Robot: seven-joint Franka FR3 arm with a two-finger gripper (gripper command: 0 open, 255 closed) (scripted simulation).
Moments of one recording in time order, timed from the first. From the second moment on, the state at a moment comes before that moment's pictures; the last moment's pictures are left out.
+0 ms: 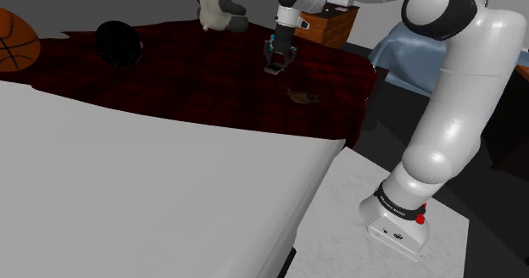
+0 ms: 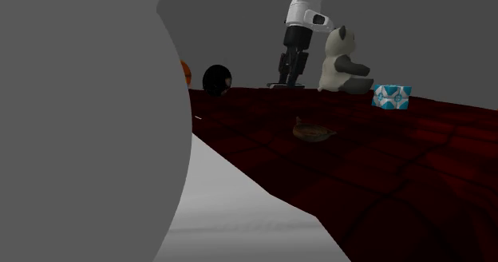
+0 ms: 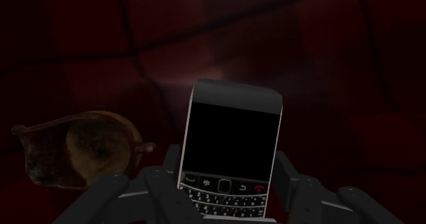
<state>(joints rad) -0.21 0.28 0.01 -1.63 0.19 1.80 0.99</state>
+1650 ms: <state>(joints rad) -0.29 0.01 -0.07 -2.16 0.19 2.03 0.79</state>
